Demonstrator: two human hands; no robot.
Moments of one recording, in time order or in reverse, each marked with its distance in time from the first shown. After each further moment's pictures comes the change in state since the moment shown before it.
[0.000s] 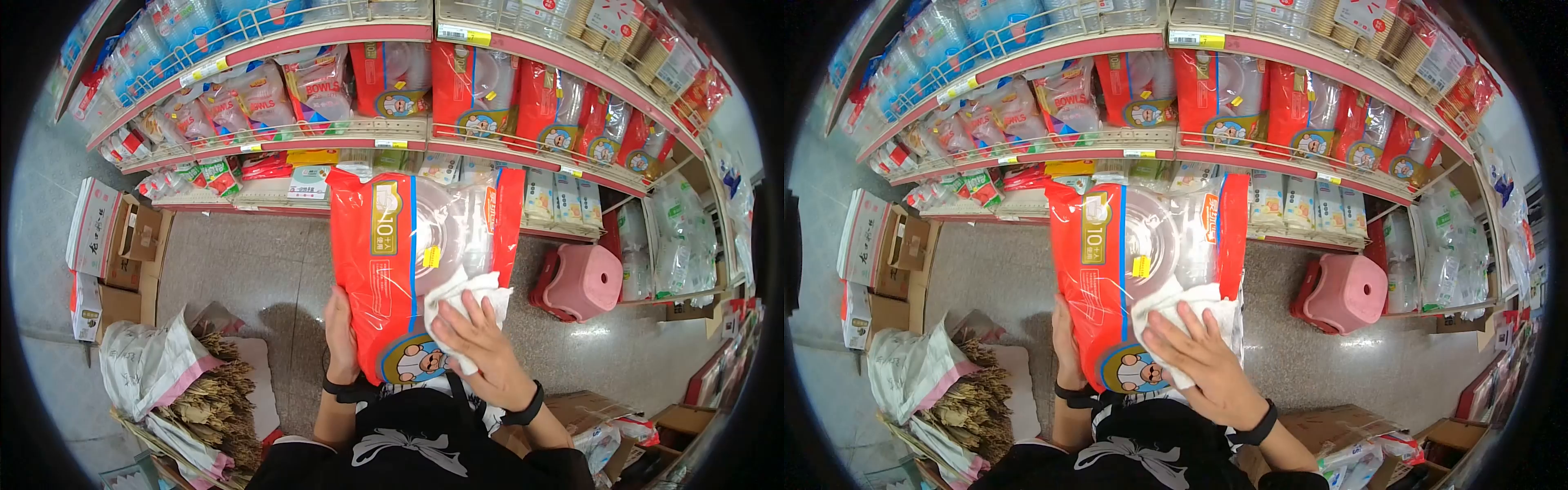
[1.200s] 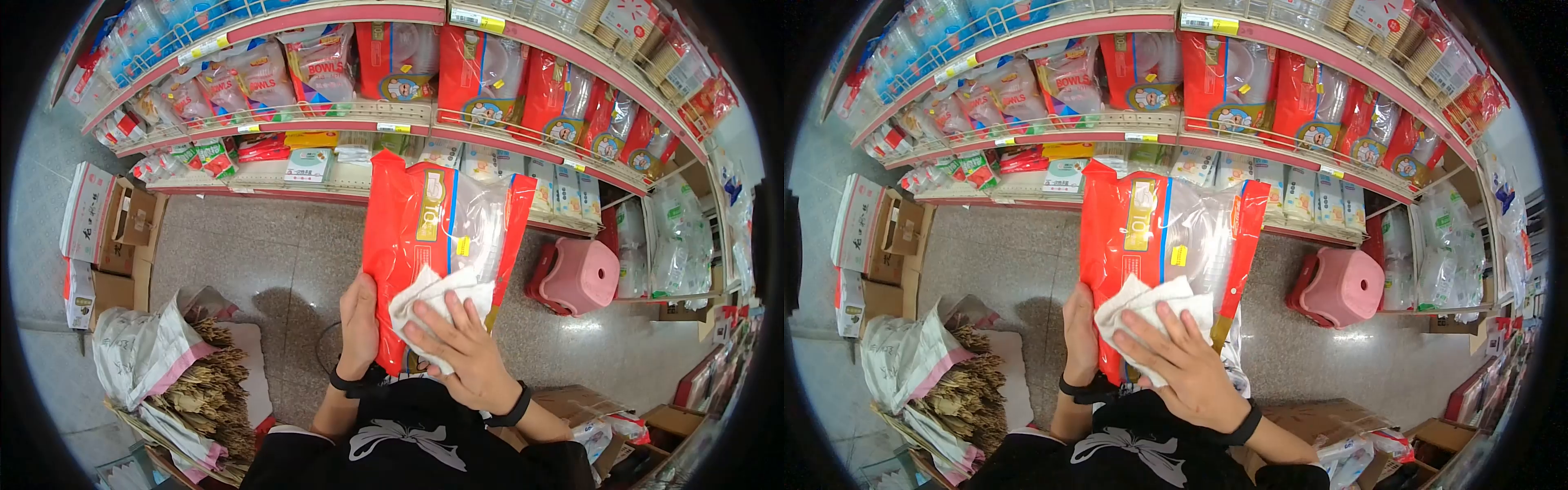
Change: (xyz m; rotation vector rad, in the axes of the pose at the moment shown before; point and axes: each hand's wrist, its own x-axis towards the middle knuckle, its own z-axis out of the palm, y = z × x) left_hand -0.004 -0.011 0.011 0.135 -0.046 0.041; right_hand 0.008 -0.015 0.020 -0.096 -0.029 -0.048
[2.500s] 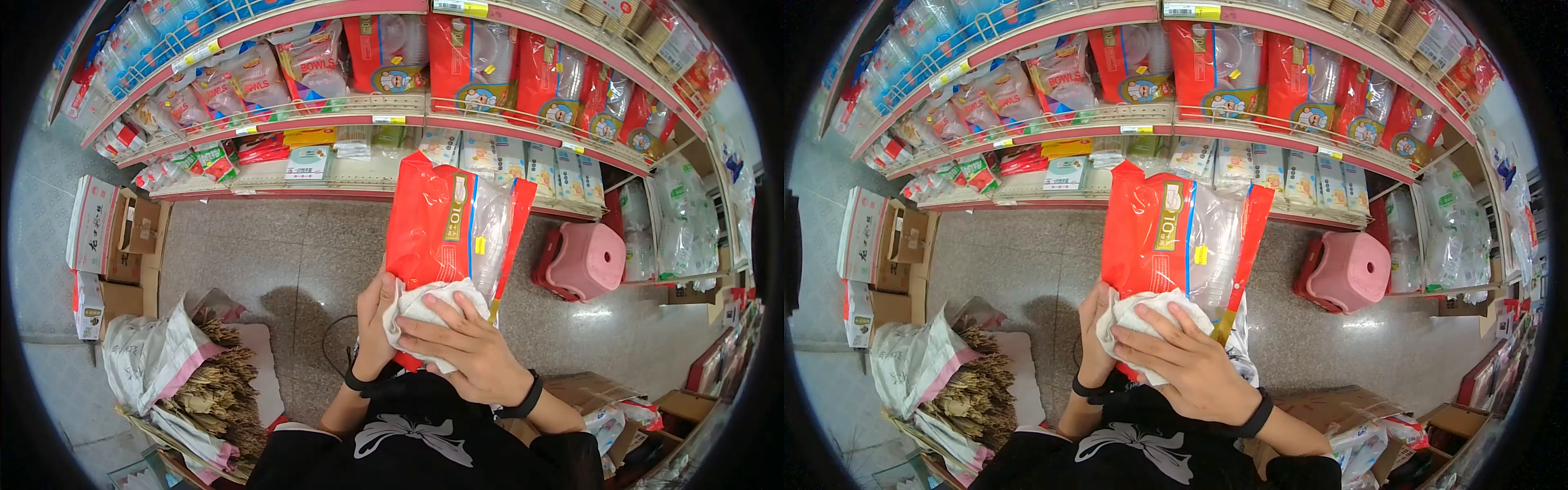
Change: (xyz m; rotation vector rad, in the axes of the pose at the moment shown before) left_hand -0.013 -0.006 0.005 0.276 -0.093 0.015; right_hand -0.006 -0.003 -0.009 0.034 -0.066 -0.089
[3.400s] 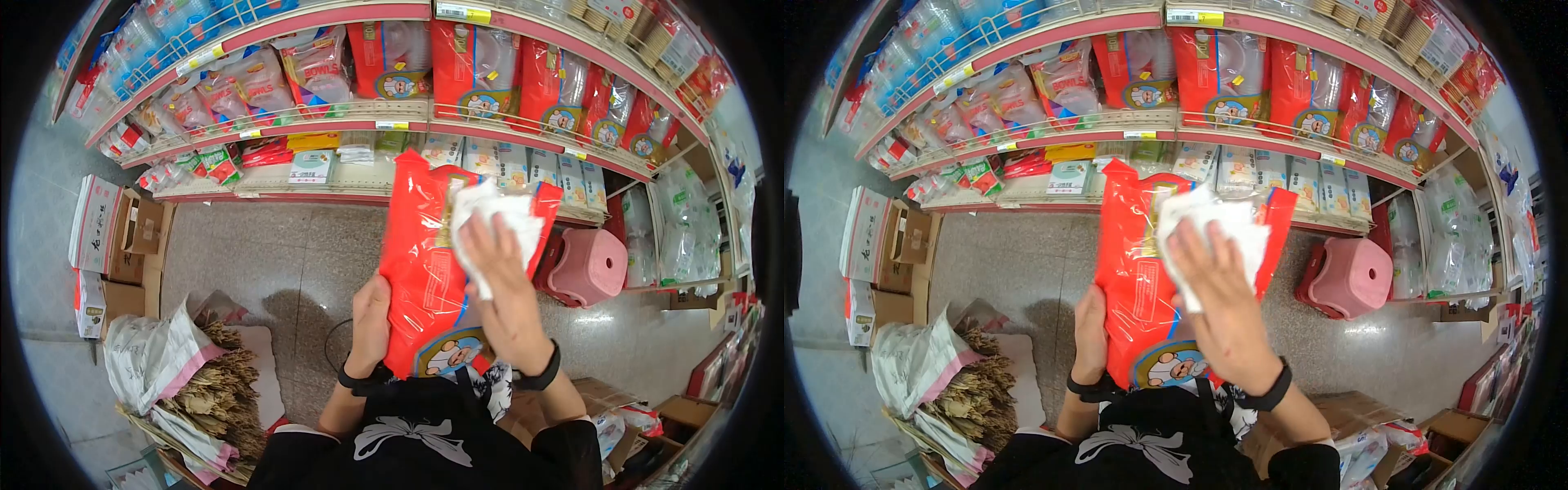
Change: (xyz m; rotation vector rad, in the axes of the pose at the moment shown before) left_hand 0.005 0.007 0.000 -0.229 -0.057 -0.027; right_hand 0.028 0.027 -0.032 -0.196 0.293 0.204
